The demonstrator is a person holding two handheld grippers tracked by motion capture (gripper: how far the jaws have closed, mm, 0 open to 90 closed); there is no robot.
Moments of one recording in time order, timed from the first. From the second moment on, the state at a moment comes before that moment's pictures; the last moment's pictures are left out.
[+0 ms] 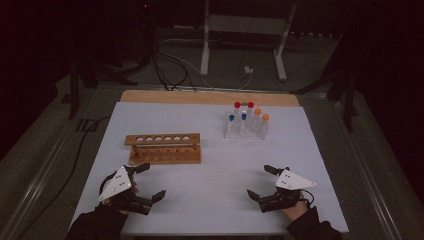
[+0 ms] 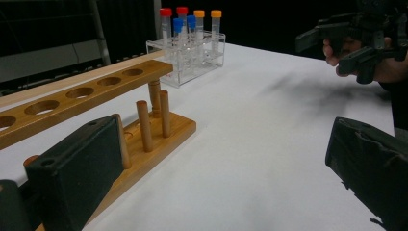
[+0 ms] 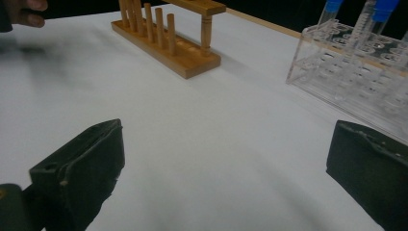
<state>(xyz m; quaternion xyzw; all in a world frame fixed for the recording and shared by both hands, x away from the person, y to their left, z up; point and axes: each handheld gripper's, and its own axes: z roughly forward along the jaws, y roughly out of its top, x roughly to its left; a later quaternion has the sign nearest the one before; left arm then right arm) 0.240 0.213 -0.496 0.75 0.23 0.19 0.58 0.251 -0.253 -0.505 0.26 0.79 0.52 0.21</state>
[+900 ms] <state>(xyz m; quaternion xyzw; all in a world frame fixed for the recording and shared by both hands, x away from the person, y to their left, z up) 0.234 0.213 -0.495 0.76 0.22 0.18 0.59 0.251 -0.227 -0.468 0.27 0.83 0.46 0.15</state>
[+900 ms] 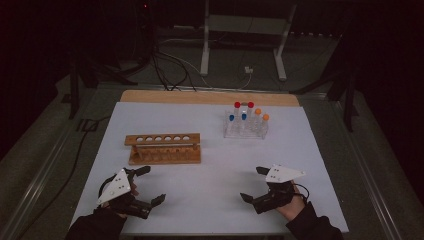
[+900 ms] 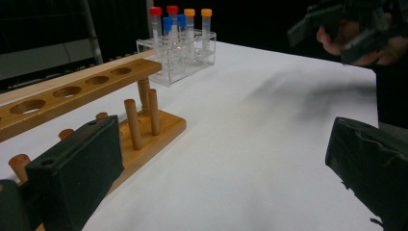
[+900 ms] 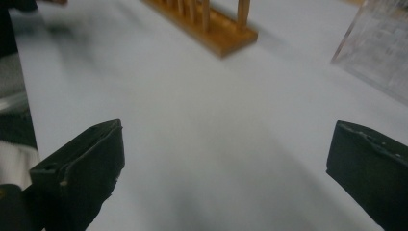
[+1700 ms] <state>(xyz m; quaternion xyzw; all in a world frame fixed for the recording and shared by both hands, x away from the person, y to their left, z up) 0.232 0.213 -0.494 0.76 0.22 0.18 0.59 0.303 -0.216 -0.402 0.28 0.80 0.48 0.23</state>
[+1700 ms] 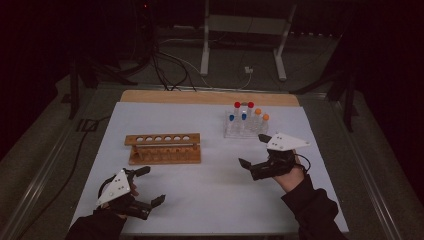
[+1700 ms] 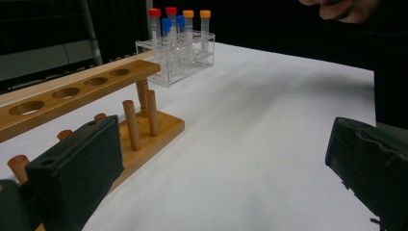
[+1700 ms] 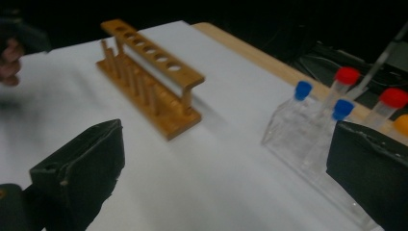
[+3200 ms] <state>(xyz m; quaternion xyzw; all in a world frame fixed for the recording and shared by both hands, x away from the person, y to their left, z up) 0.232 0.213 -0.494 0.76 0.22 0.18 0.59 0.421 -0.198 -0.461 0.46 0.75 0.39 0.26</state>
